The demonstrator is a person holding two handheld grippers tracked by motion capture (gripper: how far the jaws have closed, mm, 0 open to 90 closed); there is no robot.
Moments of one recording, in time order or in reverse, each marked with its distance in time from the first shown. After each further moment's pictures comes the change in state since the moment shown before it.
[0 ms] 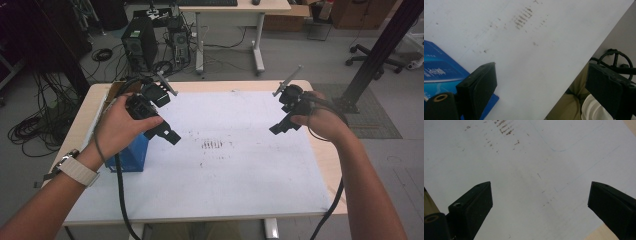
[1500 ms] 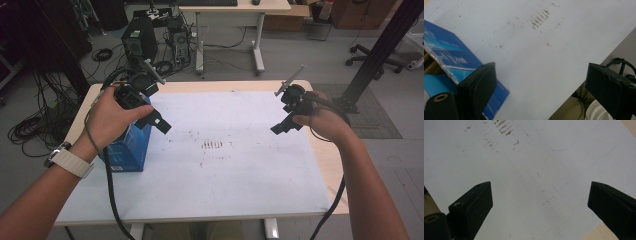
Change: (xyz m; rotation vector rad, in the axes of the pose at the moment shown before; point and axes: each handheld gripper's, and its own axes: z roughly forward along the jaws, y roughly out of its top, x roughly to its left) left arm 0.020 -0.001 -0.015 -0.014 0.054 -0.089; right arm 0.000 -0.003 -0.004 -0.005 -0.005 0.008
